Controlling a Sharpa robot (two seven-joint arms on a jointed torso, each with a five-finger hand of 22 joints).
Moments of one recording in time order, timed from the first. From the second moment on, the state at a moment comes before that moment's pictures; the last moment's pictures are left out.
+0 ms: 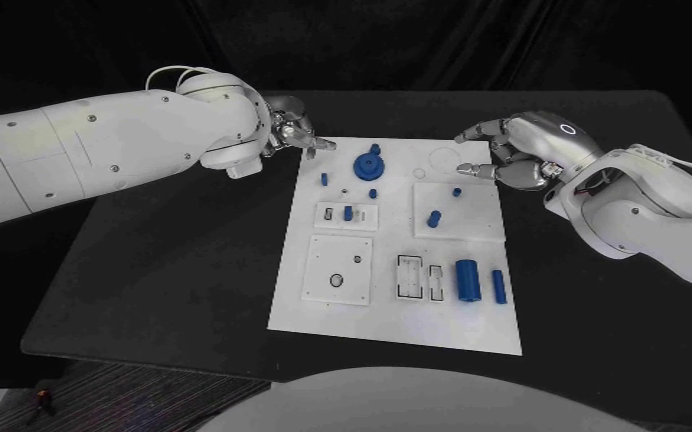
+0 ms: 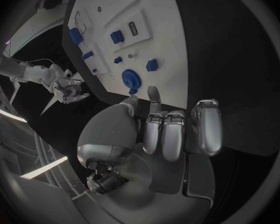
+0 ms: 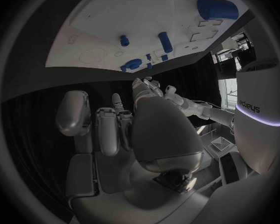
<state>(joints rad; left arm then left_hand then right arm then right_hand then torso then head) 1.47 -0.75 -0.21 1.42 -1.05 0.03 -0.45 0.98 0.04 0.12 0.21 0.10 1.00 0.01 0.47 1.07 1.47 -0.05 1.57 1.31 1.47 -0.09 1.57 1.31 0.07 1.40 0.02 1.39 1.31 1.32 -1.02 -0.21 1.66 -1.55 -0.56 0.03 1.38 -0.02 0.03 0.26 0.21 0.74 0.10 0.22 0.08 1.46 0.00 1.48 1.31 1.47 -0.07 1.46 1.31 0.08 1.43 0.04 1.09 1.31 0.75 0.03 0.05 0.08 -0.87</state>
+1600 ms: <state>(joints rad) 1.44 -0.73 -0.21 1.41 -1.07 0.15 -0.46 1.00 0.06 0.08 0.25 0.12 0.98 0.03 0.40 1.05 1.47 -0.03 1.57 1.31 1.47 -0.08 1.57 1.31 0.07 1.37 0.04 1.35 1.31 1.30 -1.01 -0.21 1.65 -1.55 -0.56 0.04 1.39 -0.02 0.03 0.26 0.21 0.74 0.10 0.23 0.08 1.46 0.00 1.48 1.31 1.46 -0.07 1.46 1.31 0.08 1.43 0.04 1.09 1.31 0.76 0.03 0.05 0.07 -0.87</state>
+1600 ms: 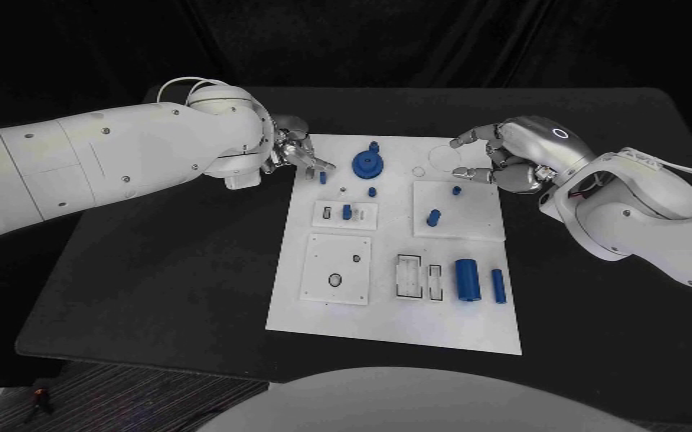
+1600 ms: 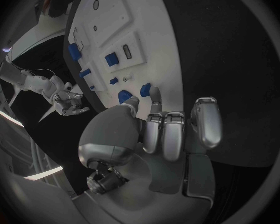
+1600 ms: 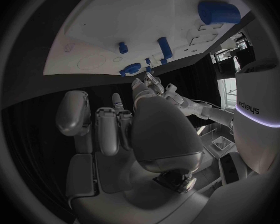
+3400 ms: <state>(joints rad) 1.43 -0.71 -0.21 1.39 -1.07 0.17 -0.46 1.07 0.07 0.10 0.21 0.25 0.99 0.03 0.38 1.05 1.46 -0.04 1.57 1.31 1.47 -0.08 1.57 1.31 0.07 1.36 0.04 1.34 1.31 1.30 -1.00 -0.21 1.64 -1.55 -0.54 0.04 1.38 -0.01 0.03 0.26 0.22 0.75 0.11 0.23 0.08 1.46 0.00 1.48 1.31 1.47 -0.07 1.45 1.31 0.08 1.43 0.04 1.08 1.31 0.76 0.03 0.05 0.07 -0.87</state>
